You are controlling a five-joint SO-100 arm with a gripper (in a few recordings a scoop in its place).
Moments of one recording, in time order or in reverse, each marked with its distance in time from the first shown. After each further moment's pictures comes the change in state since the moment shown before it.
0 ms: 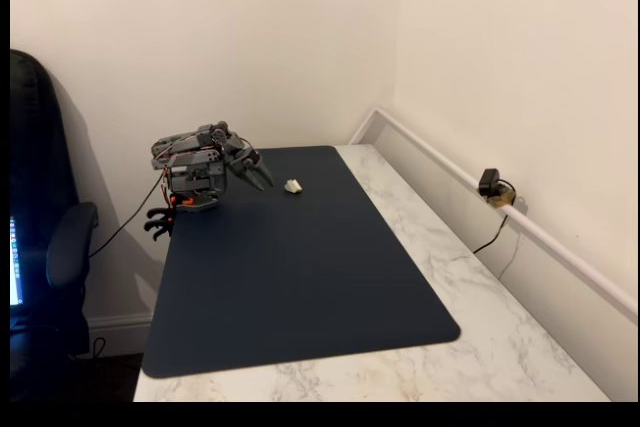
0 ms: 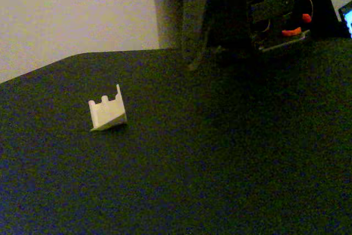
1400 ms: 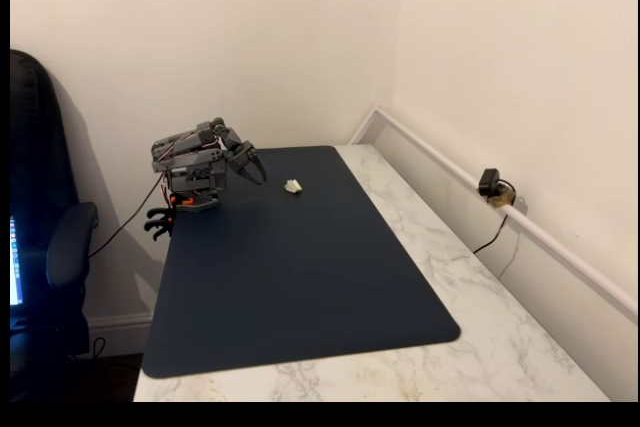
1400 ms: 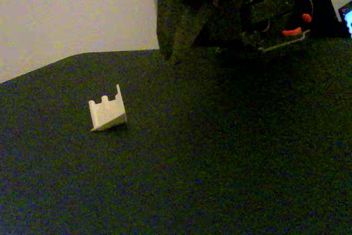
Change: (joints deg) arm 11.7 0.1 -2.9 2.9 26.5
